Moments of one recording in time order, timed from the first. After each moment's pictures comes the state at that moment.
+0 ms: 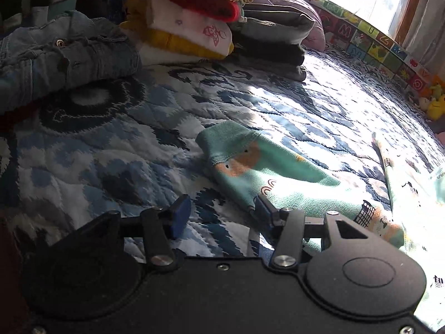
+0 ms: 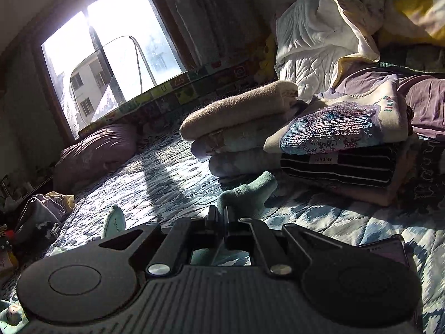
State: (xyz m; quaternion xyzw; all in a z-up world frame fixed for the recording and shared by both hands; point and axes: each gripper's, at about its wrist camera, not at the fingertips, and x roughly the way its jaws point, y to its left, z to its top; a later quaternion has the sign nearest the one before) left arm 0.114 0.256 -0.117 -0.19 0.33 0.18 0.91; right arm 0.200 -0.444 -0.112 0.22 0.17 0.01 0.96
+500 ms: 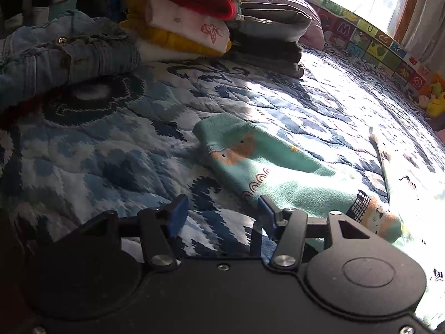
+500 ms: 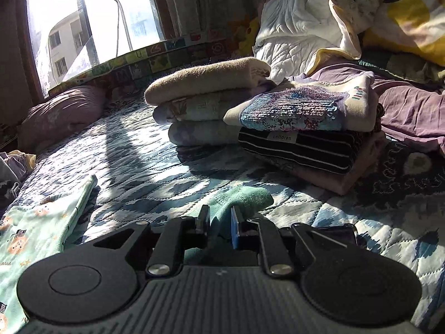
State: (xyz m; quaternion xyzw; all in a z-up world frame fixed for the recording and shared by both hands) left arm 0.107 0.248 -0.117 -0.20 0.33 0.18 0.90; right arm 0.200 -0.450 -0.129 0.14 0.24 -0.05 0.96
